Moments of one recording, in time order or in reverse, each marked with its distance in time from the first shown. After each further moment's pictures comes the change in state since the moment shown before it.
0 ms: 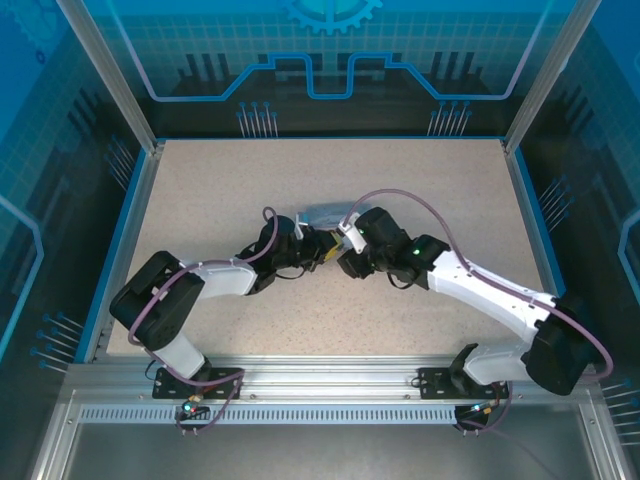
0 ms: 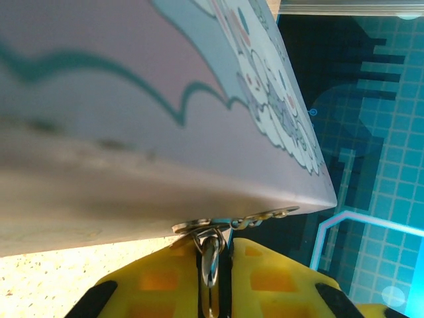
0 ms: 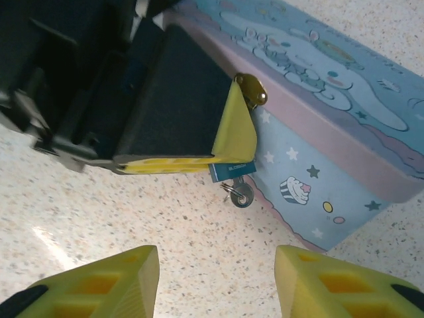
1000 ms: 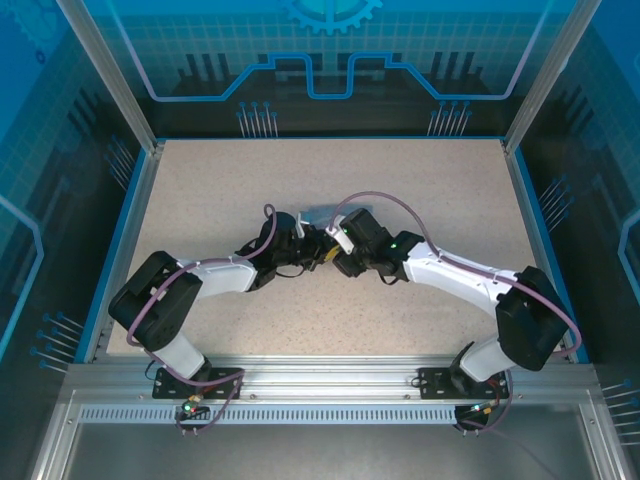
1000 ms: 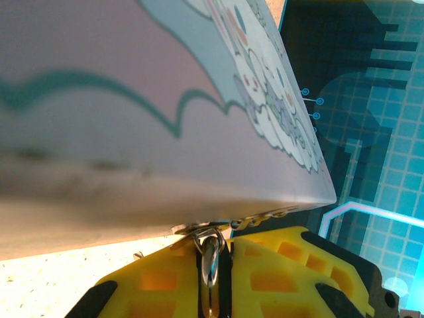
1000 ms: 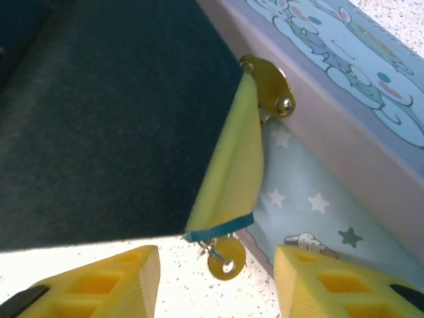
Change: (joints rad) left arm 0.008 -0.005 0.031 -0.063 0.042 0.018; right arm -0.014 0.167 0.015 0.080 0.048 -0.089
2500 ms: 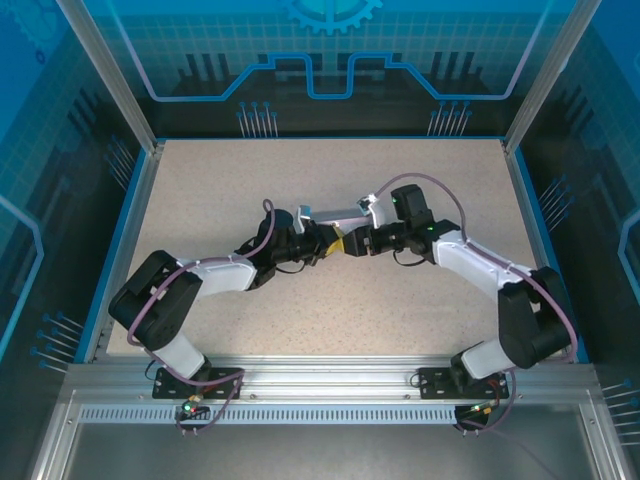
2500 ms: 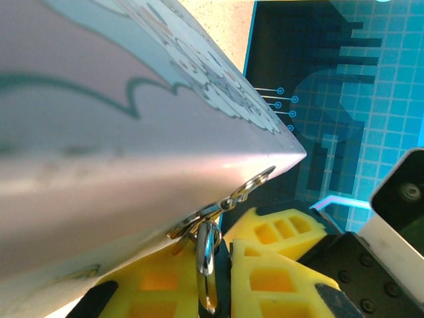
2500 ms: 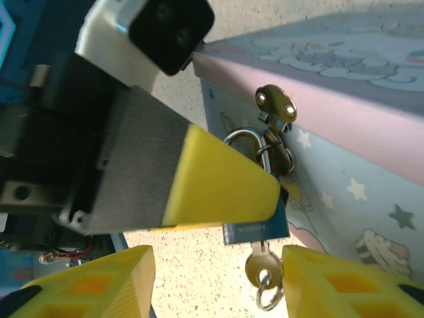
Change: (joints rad) left arm 0.009 0.005 0.004 0.076 0.011 0.008; right arm -0.358 -0.038 -0.102 0.238 -0.871 0.369
